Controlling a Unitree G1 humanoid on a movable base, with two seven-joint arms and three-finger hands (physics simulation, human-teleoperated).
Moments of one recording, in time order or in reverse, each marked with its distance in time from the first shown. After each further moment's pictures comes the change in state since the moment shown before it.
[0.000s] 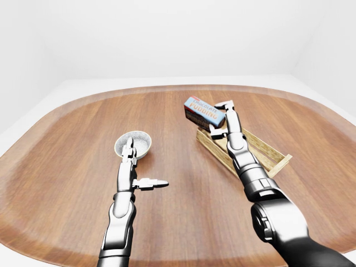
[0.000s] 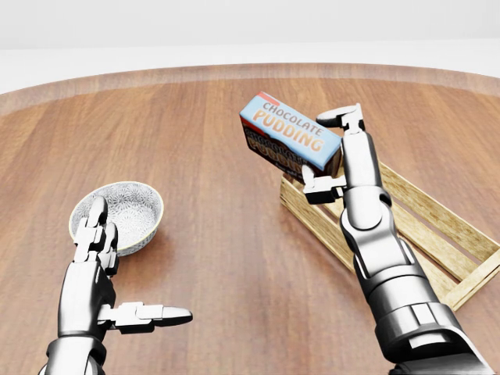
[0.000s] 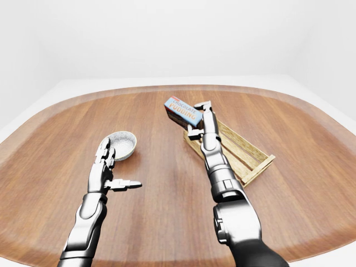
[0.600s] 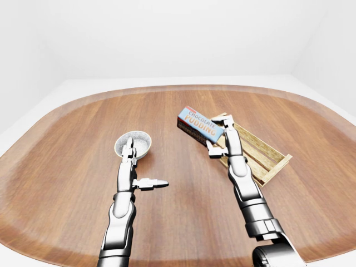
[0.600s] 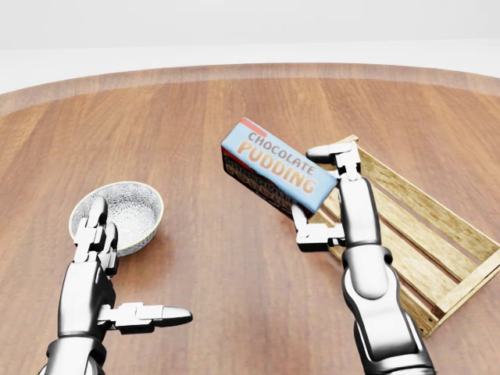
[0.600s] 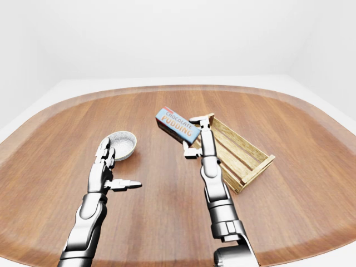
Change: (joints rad) left arm 0.001 0.000 0.000 0.003 0.002 -0.005 0.000; right arm 0.416 0.090 0.029 -0.553 0.033 0.000 0.098
